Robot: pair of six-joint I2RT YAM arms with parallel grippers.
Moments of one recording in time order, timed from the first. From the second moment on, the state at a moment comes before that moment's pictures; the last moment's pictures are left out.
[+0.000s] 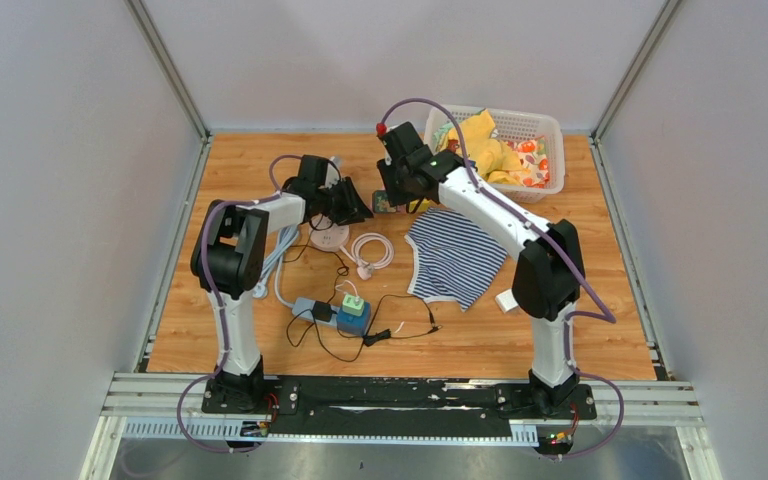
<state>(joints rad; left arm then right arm) -0.27 1.98 1.23 -0.01 0.48 -0.65 0.67 1.94 1.85 -0.71 0.10 0.20</state>
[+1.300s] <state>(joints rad) -0.29 1.98 1.38 -0.05 0.51 -0.41 0.55 2.07 1.84 -0.62 0.14 0.17</state>
